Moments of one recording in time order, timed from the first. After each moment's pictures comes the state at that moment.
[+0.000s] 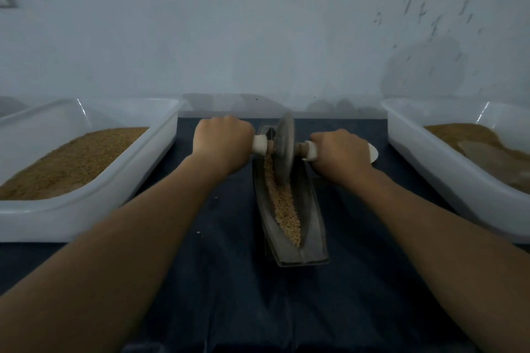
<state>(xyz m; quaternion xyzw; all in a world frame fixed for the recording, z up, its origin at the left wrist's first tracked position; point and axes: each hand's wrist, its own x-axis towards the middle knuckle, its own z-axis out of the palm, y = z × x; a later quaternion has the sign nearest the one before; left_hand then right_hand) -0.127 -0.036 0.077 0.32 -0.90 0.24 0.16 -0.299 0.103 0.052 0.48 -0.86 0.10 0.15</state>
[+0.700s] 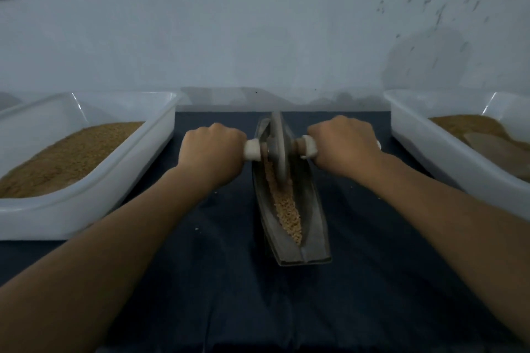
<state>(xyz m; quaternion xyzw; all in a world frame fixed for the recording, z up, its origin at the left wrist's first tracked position) -0.106 -0.035 0.057 0.32 -0.91 0.19 0.19 -0.294 0.109 0.067 0.51 -0.84 0.02 0.20</state>
